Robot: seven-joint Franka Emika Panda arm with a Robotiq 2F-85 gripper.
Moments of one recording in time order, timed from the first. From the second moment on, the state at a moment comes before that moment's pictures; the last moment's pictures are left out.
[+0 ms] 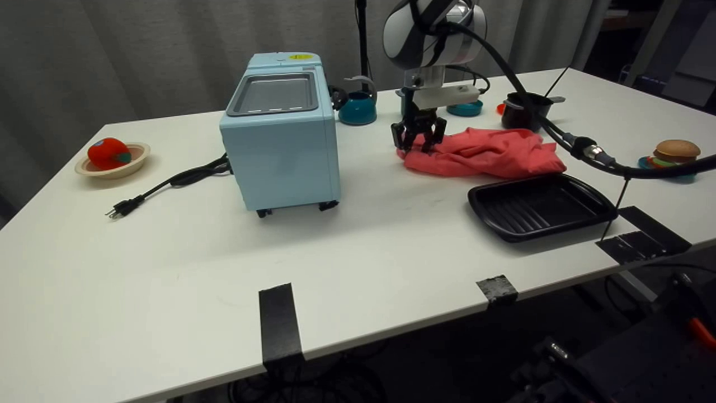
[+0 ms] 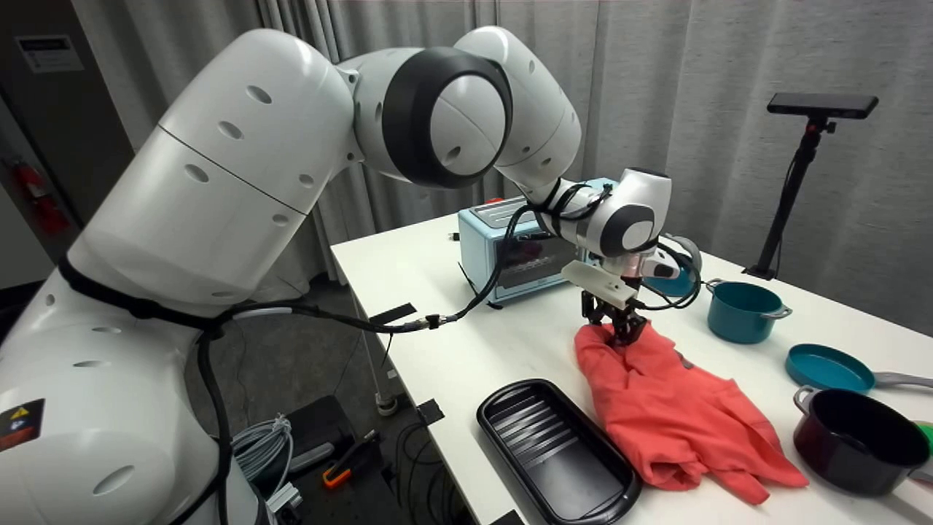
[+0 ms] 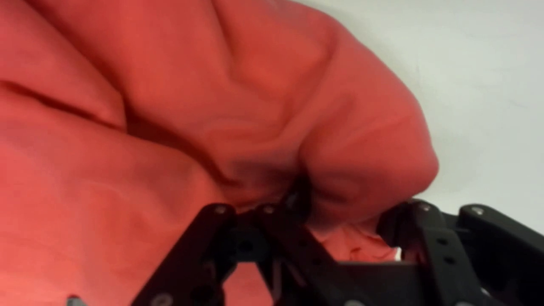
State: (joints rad) arm 0.00 0.83 0.02 -1.50 0.04 2.24 0.02
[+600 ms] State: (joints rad) arm 0.00 0.82 0.05 -1.50 0.04 2.27 -0.01
